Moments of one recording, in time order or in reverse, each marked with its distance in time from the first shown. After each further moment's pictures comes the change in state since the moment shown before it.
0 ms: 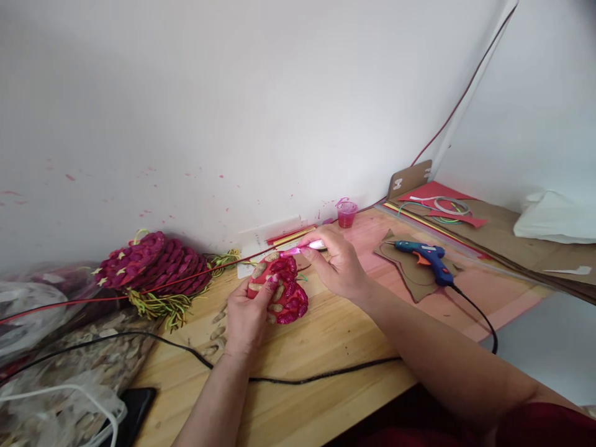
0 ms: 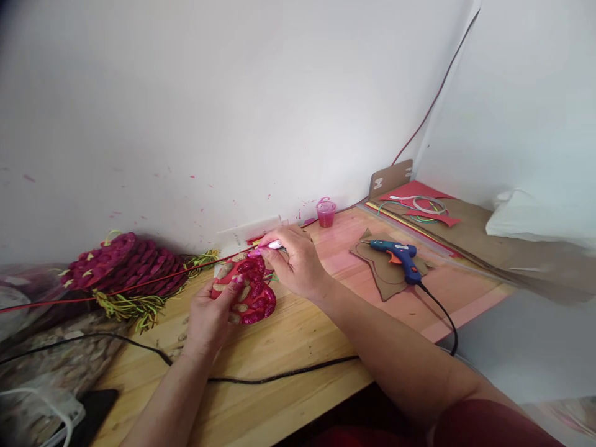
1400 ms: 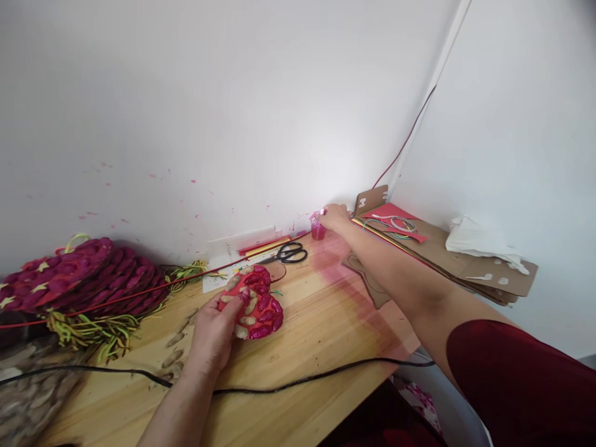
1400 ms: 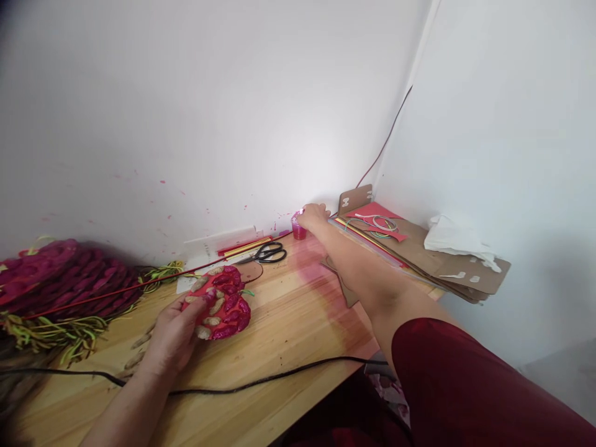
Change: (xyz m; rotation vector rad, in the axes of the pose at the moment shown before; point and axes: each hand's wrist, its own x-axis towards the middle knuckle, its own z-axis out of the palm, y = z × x) left_hand 0.002 0.006 0.007 -0.181 -0.009 -0.228; right_hand 0.093 0.147 -0.068 -0.947 -0.295 0.843
